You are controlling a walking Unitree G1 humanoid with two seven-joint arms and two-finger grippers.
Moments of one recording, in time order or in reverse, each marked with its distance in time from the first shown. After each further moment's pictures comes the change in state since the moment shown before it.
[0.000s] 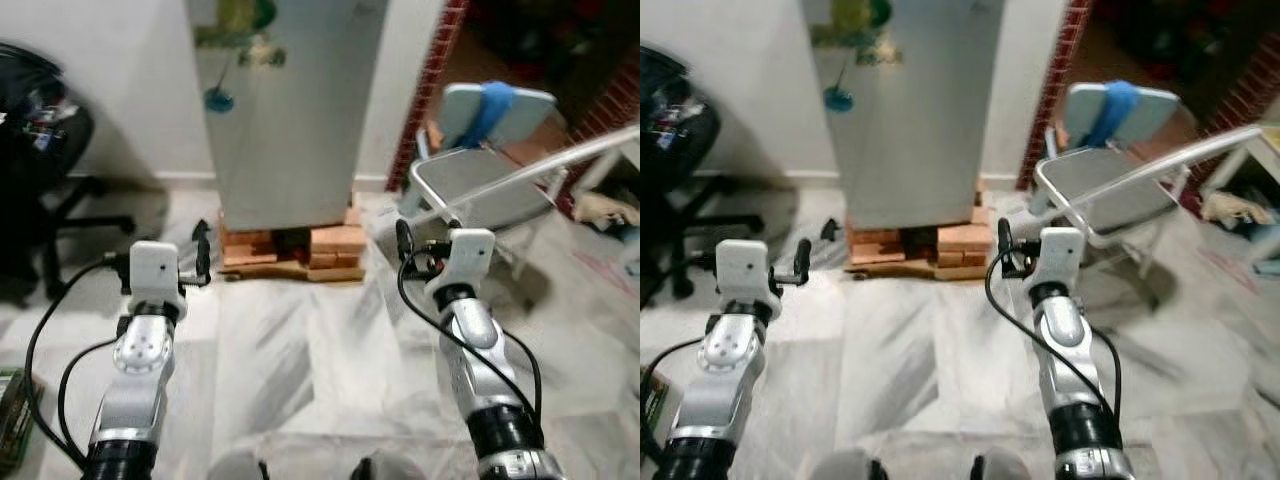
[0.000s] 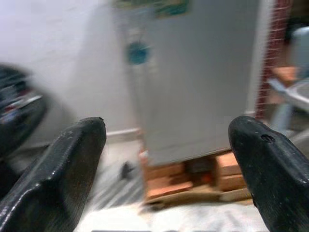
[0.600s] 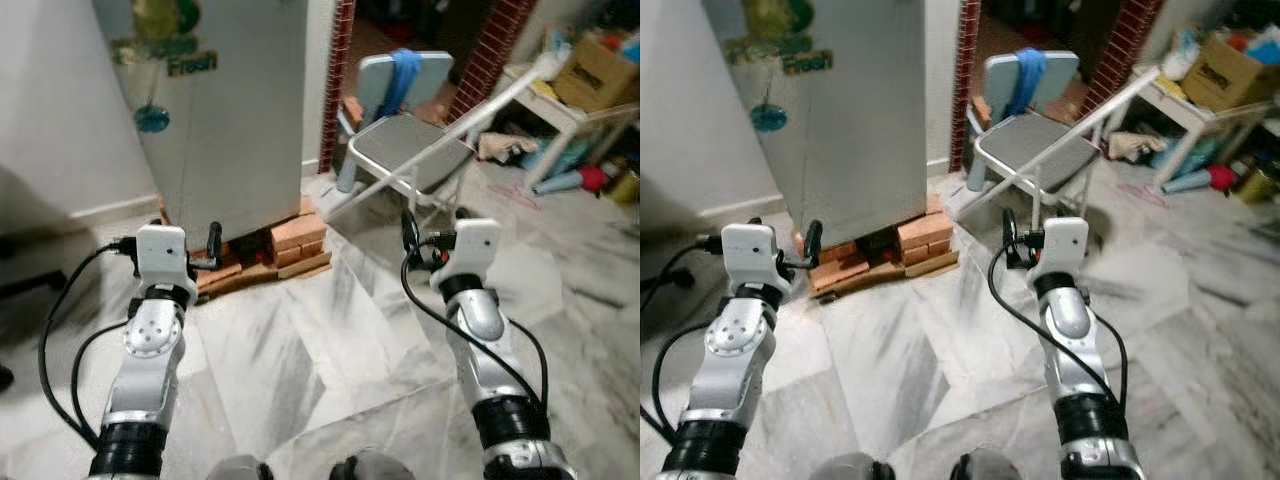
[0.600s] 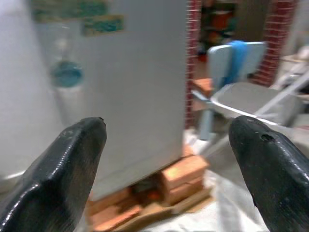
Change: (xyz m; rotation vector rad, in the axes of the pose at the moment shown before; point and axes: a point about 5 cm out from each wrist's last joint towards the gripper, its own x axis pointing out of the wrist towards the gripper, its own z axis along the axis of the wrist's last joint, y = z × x) left arm 0.006 -0.021 0.006 -0.083 -0.020 -0.061; right arm 0.008 -0.004 0.007 -0.034 -0.021 -0.003
